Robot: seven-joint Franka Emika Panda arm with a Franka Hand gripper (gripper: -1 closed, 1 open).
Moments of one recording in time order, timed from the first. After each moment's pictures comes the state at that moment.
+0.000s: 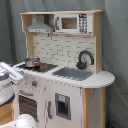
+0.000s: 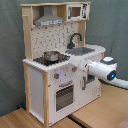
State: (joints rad) arm -0.69 -1.49 1.34 -2.40 -0.34 3.14 -0.25
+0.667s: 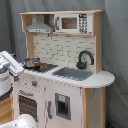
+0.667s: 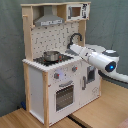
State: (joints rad) arm -0.68 -1.46 1.24 -2.36 -0.33 2.99 -0.24
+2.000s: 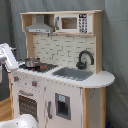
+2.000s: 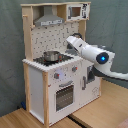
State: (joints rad) arm -0.73 -1.35 1.25 -2.14 -0.15 2.65 -0.24
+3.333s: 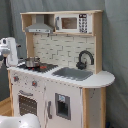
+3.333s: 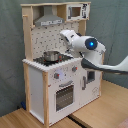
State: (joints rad) arm -0.90 -1.22 1.30 -1.89 0.10 2.47 -0.22
